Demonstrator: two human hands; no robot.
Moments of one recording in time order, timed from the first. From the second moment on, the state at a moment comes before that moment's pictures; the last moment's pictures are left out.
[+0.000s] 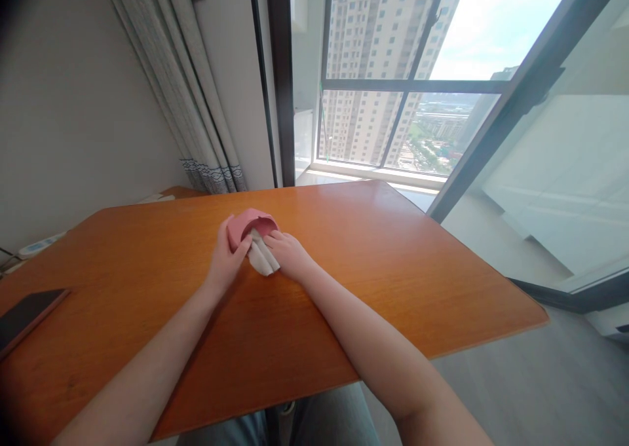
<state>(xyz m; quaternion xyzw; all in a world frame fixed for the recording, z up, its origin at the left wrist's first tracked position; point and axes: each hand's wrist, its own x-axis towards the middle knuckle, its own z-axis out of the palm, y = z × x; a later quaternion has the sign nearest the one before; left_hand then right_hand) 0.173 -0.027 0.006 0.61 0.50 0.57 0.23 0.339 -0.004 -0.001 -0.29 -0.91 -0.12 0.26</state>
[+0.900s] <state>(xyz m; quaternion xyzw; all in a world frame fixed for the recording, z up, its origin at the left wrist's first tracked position) 0.170 -0.012 -0.014 0.51 0.49 0.64 0.31 0.337 -0.009 -0.003 -0.28 -0.89 -0.06 0.35</state>
